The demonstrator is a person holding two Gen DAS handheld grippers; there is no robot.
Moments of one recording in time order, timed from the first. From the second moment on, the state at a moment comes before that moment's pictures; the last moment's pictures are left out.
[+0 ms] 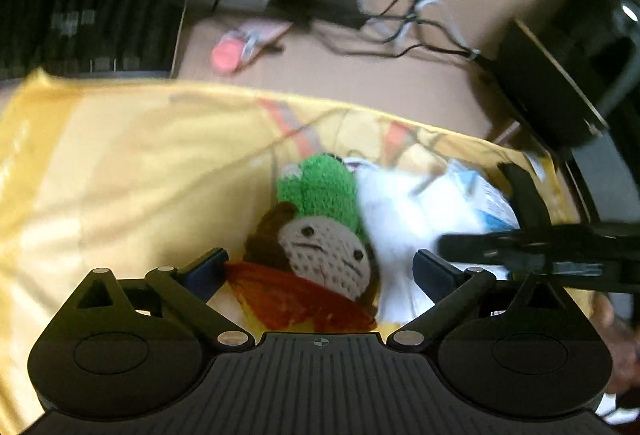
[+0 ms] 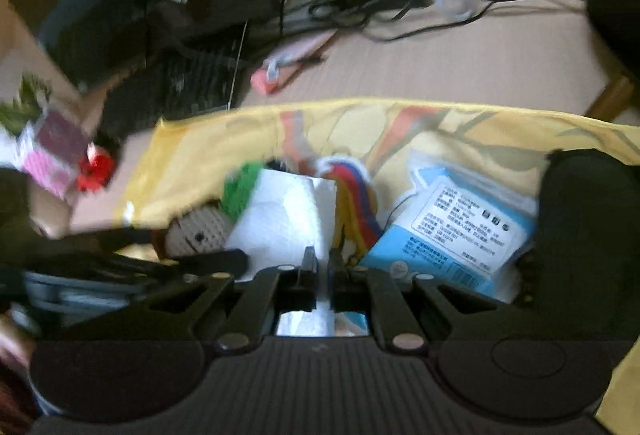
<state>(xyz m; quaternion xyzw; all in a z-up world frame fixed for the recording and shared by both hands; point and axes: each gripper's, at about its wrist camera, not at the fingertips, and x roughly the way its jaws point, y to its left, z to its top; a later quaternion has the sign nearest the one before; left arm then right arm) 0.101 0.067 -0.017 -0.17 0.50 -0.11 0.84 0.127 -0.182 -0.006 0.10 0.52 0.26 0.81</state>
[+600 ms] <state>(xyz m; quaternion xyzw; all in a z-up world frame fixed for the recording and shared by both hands) 0.044 -0.018 -0.024 0.40 0.33 -0.10 0.85 0.164 -0.141 0.061 0.14 0.45 0.35 0.81</state>
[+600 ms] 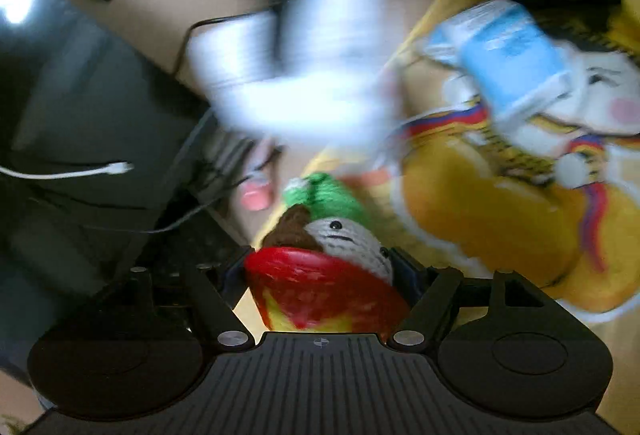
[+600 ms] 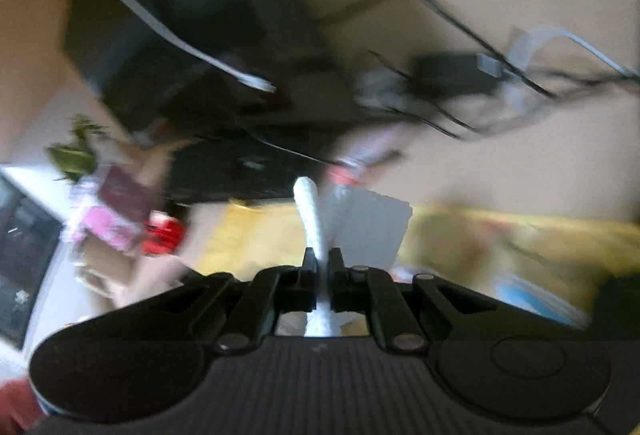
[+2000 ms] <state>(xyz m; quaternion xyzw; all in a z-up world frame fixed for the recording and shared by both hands) 0.045 0.100 0.005 -0.17 0.45 -0.23 0.84 0.095 -0.173 -0.012 0.11 0.56 0.32 0.75</state>
